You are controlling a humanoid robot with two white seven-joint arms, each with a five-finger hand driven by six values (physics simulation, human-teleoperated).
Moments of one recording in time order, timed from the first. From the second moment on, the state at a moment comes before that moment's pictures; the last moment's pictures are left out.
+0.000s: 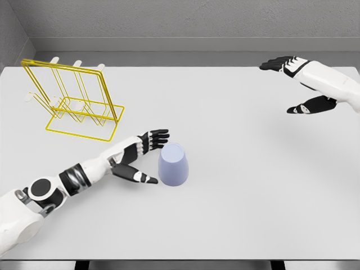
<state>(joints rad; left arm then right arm) -0.37 0.66 -0.87 -1.49 0.75 -0.27 -0.35 -0.45 -0.82 0.29 -1.48 0.10 -0.61 0.46</state>
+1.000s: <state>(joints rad) -0.38 0.58 -0.89 -1.49 0.65 -0.30 -0.35 -0.45 -0.82 0.29 -1.48 0.10 -0.61 0.46</state>
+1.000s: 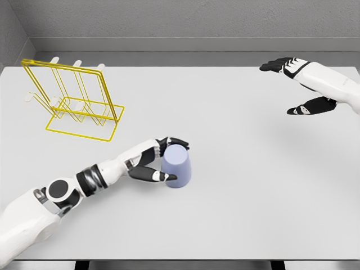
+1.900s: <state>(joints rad) -0.39 0.59 -0.83 -1.55 0.65 -0.37 -0.35 -0.45 -0.82 0.29 -1.48 0.10 -0.61 0.46</state>
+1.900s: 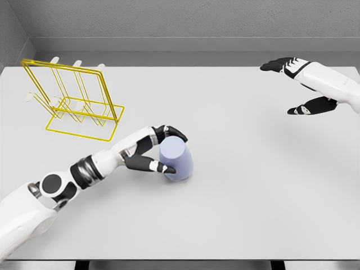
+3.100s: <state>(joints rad) -0.39 0.82 -0.65 -1.71 0.75 -0.39 -0.35 -0.45 -0.82 0.29 -1.48 0.10 -0.61 0.46</state>
